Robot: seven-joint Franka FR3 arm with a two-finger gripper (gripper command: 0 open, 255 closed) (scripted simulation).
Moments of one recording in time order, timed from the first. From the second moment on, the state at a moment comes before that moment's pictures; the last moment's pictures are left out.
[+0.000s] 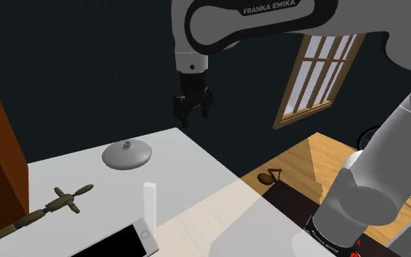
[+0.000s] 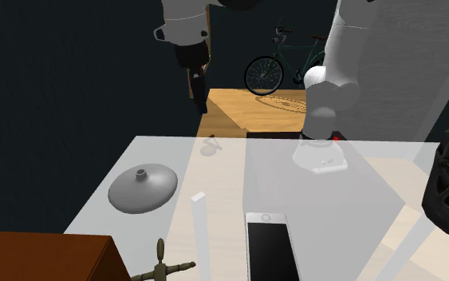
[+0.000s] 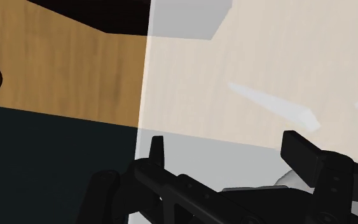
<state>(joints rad) 0.09 -0.12 0.36 -1.96 -0.01 1.69 0.35</state>
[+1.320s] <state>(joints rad) 0.34 0.65 0.40 -1.08 -0.26 1.56 0.63</state>
